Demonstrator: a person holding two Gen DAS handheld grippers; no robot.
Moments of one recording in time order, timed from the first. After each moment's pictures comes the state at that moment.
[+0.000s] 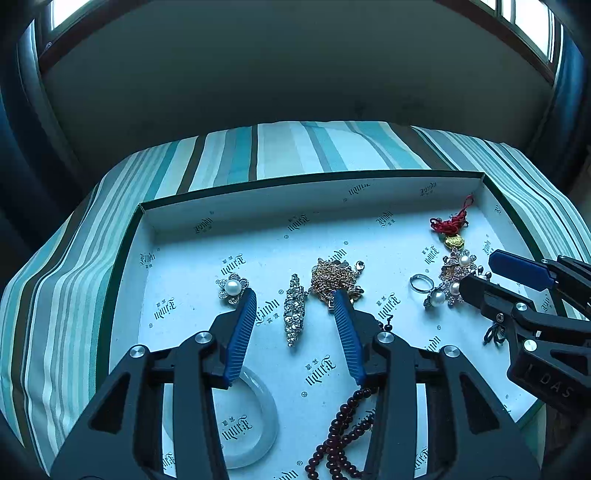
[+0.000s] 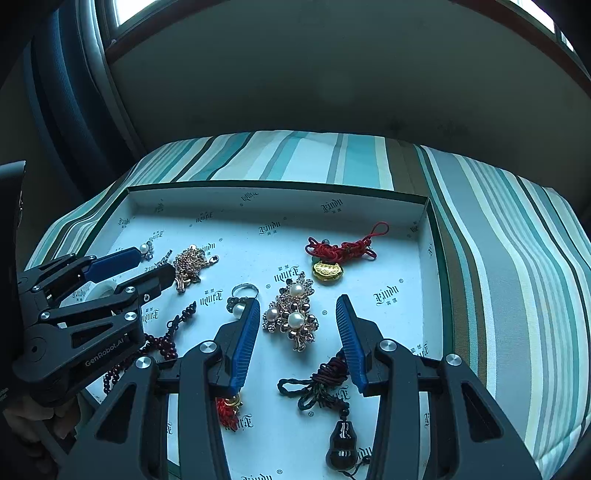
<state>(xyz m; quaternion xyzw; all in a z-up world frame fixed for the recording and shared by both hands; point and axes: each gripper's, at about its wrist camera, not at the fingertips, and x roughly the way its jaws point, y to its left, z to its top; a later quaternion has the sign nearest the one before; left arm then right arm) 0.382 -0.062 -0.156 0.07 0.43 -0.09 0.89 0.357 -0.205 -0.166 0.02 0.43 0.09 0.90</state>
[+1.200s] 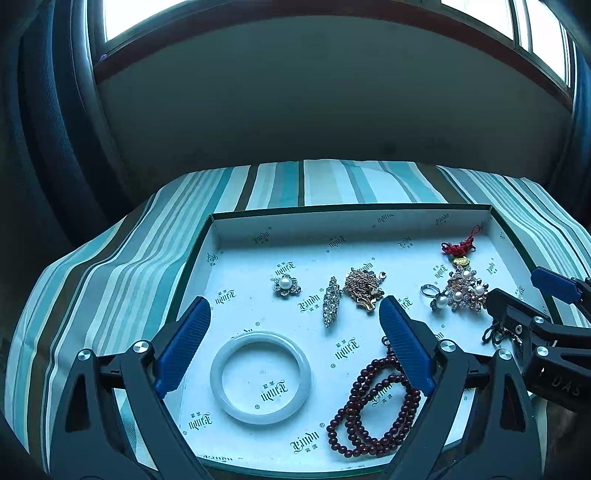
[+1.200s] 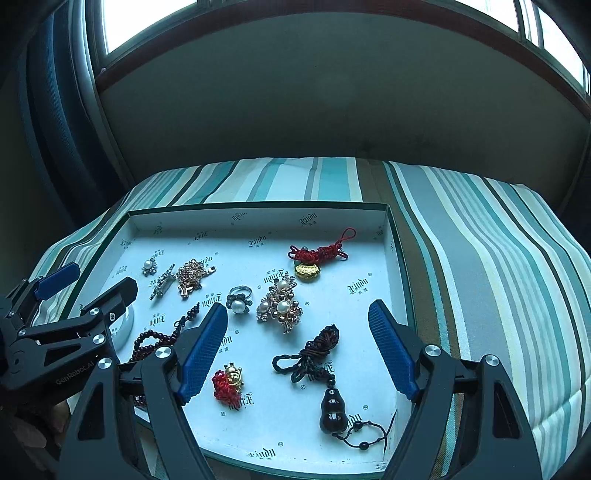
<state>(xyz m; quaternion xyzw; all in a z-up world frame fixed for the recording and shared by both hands) 0.335 -0.046 -0.128 0.05 0.37 -0.02 0.93 0.320 -0.213 -0.144 0.04 0.38 0.04 0.92</state>
